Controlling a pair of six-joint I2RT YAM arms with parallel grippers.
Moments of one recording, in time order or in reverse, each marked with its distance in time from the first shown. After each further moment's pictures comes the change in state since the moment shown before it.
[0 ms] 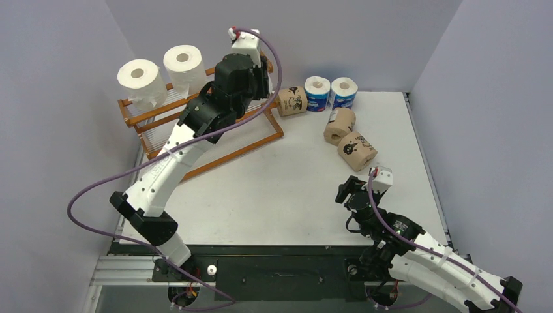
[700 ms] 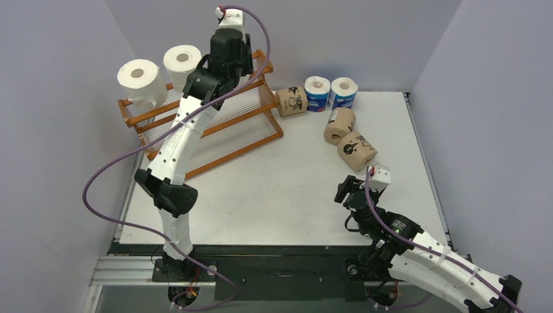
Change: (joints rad) left arm 0.214 0.303 0.384 -0.091 0.017 0.049; right arm 0.000 0.012 0.000 0.031 -0.001 -0.051
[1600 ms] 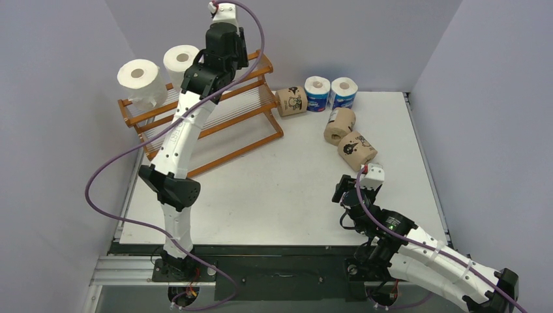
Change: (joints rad) left arm 0.062 0.079 0.103 -0.003 0.010 -0.008; right arm 0.000 0.062 0.000 0.039 0.001 -0.046
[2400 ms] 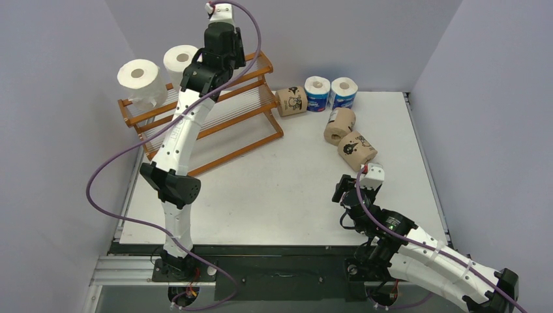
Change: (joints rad) left arm 0.029 0.034 0.026 -0.013 0.006 -0.013; right arm -0.002 0.000 0.000 0.006 0.000 -0.007
